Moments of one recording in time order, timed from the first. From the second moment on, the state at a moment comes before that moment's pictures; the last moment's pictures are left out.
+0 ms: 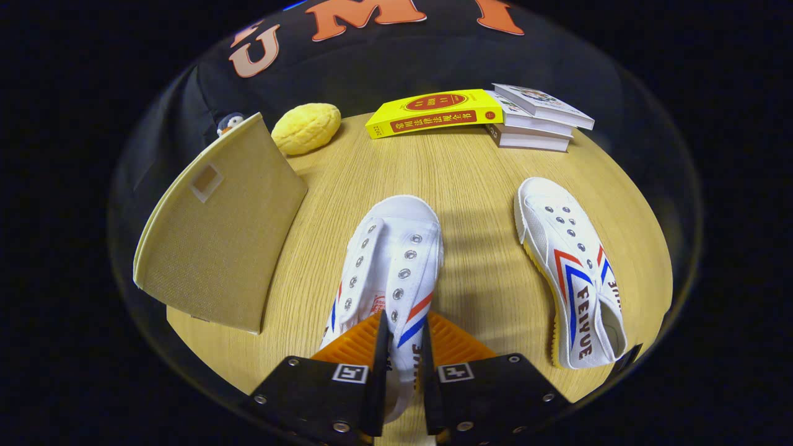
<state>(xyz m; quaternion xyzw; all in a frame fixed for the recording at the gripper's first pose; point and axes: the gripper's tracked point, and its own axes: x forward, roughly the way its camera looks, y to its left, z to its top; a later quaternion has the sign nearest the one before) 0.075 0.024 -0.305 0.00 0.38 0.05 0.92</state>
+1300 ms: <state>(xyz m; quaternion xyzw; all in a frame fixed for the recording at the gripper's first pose) 0.095 0.198 -0.087 0.10 0.25 0.11 0.96</state>
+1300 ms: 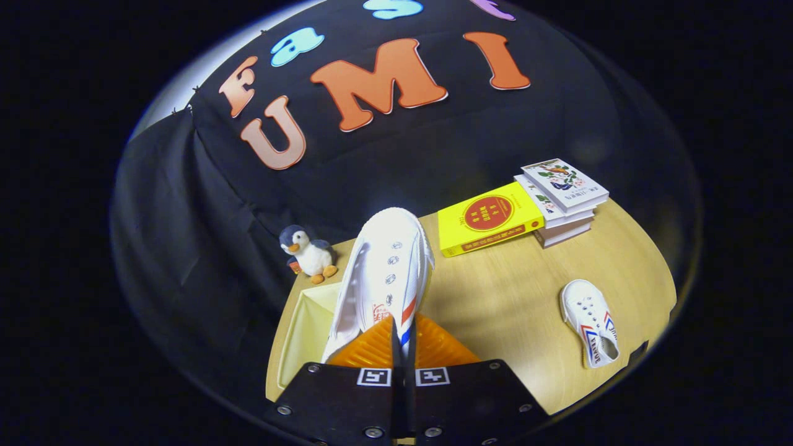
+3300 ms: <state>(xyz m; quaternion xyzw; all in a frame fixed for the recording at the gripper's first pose) 0.109 0.150 -0.130 -0.01 0.26 0.04 0.96</state>
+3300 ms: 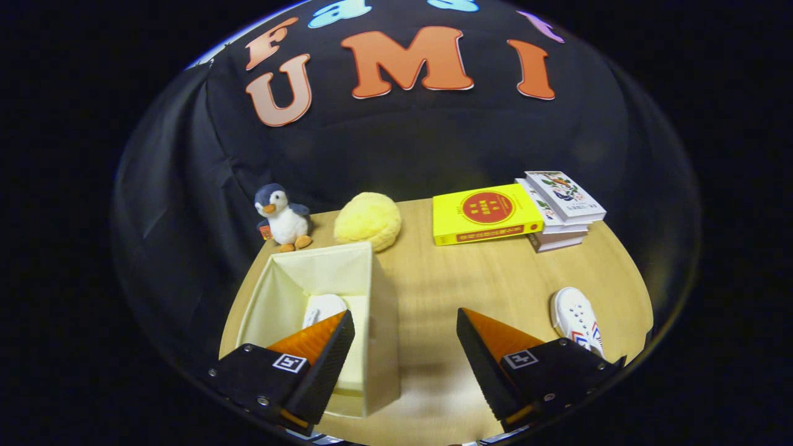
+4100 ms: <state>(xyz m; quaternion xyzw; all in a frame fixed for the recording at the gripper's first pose) 0.084 -0.110 -0.161 -0.03 0.29 -0.04 0.96</state>
